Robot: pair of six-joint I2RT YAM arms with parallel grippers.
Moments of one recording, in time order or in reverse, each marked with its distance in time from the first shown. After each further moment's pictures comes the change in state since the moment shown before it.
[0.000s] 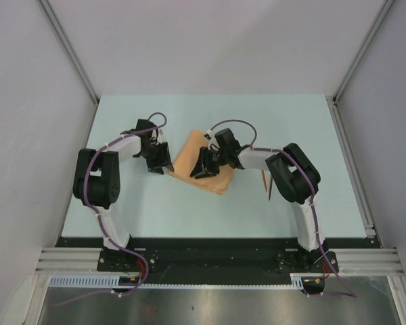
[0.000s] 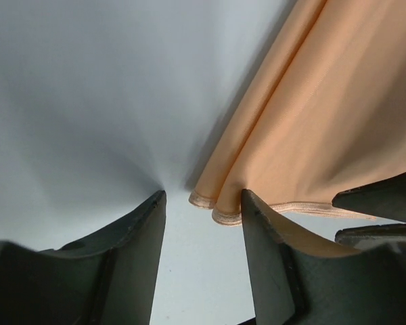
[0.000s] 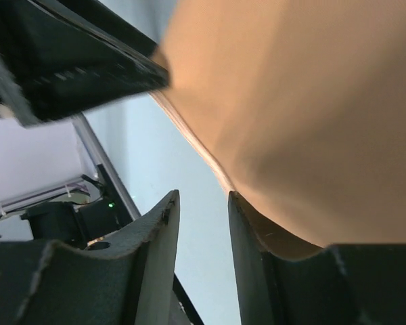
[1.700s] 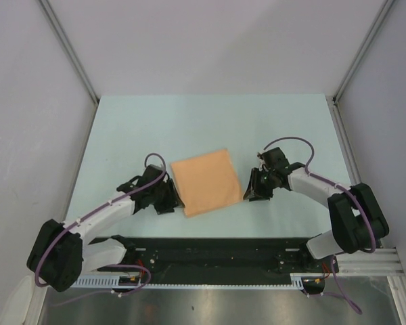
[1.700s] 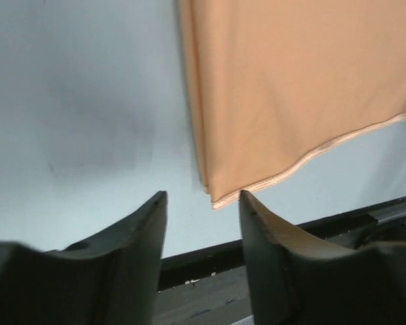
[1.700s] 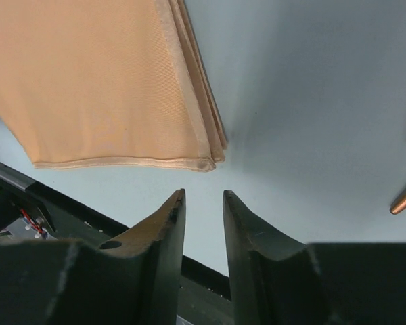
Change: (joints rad) left arm -0.383 -0.755 -0.680 0.135 -0.159 -0.570; right arm -0.205 -0.694 -0.609 -0.454 0.323 -0.160
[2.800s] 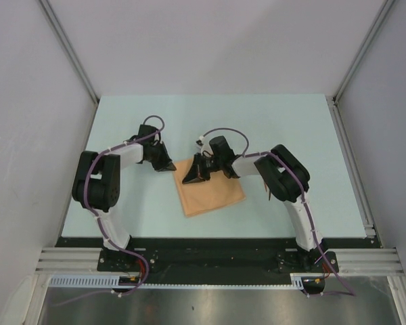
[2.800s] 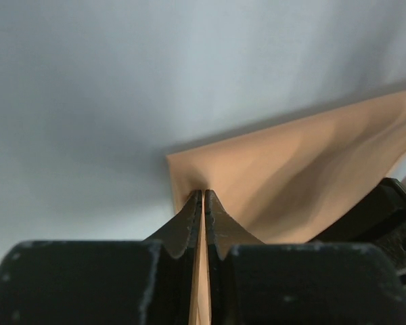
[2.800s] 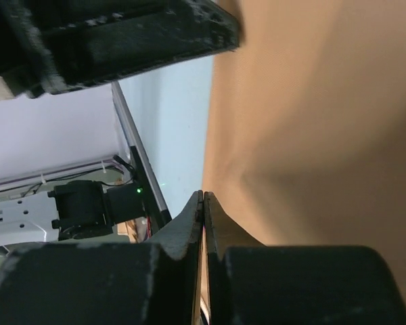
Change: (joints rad) left arm 0.356 0.700 0.532 0.141 0.182 0.294; right arm 0.258 0.757 0.513 0.750 -0.445 0.313
